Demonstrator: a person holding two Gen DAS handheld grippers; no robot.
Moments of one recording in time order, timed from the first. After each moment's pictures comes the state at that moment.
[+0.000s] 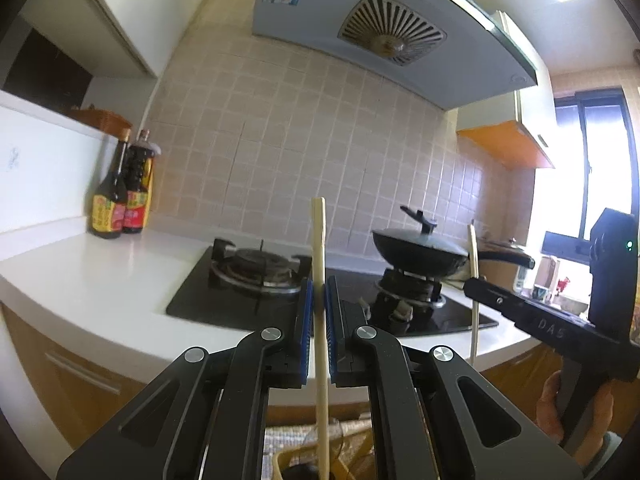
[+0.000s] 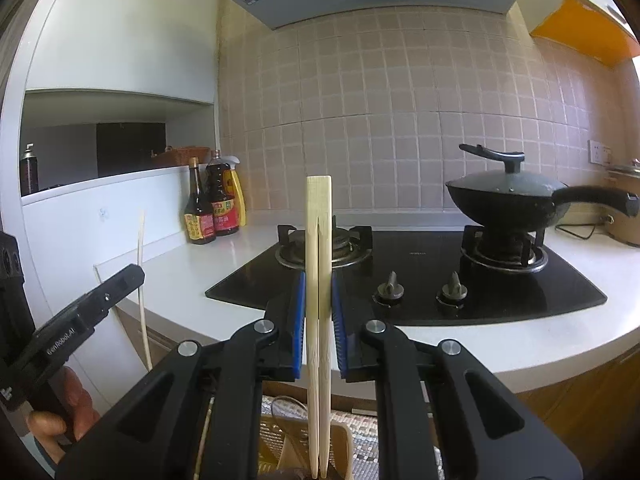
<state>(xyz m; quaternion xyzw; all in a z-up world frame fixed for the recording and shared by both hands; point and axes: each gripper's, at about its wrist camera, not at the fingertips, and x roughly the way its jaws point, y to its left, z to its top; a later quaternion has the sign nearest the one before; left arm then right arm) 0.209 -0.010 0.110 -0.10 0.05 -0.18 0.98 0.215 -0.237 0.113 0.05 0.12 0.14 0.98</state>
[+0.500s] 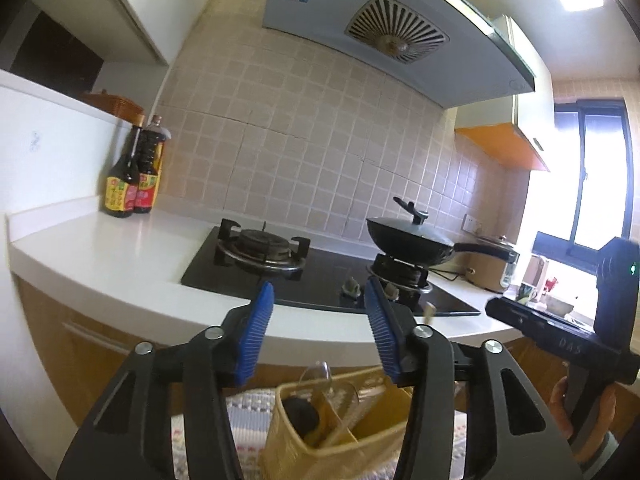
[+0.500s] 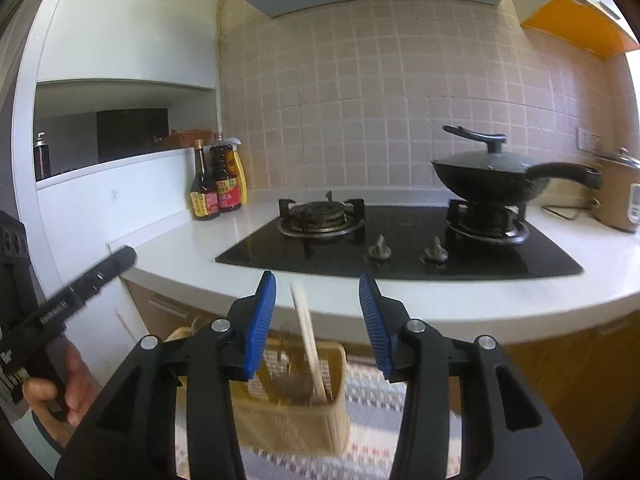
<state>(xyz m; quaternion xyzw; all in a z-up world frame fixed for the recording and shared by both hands) 0.149 0.015 0.117 -0.11 0.07 -0.18 0.98 0.135 -0.252 0.113 0.04 0.17 0.12 0.98</state>
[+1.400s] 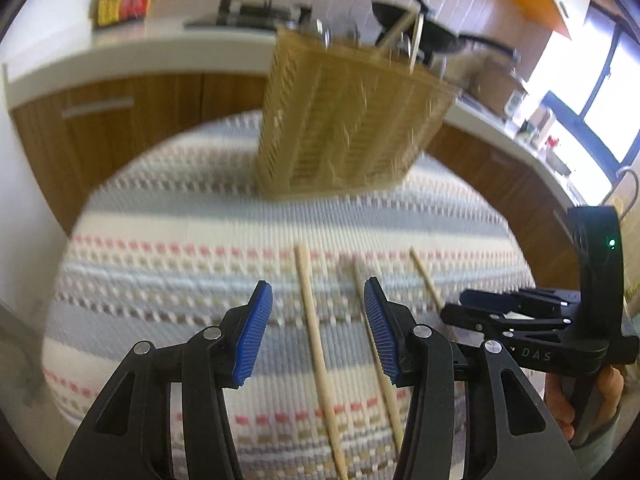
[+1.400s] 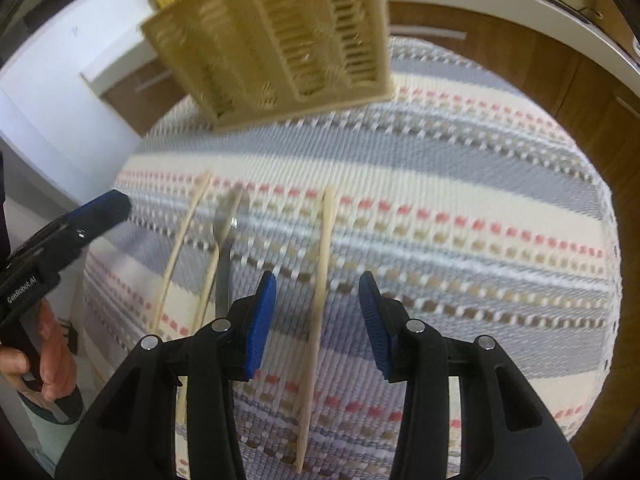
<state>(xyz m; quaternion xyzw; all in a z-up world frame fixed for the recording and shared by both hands) 0.088 0.012 -0.025 -0.05 0.43 -0.21 0.88 0.058 -0.191 -0.066 0.06 0.54 0.10 0.84</state>
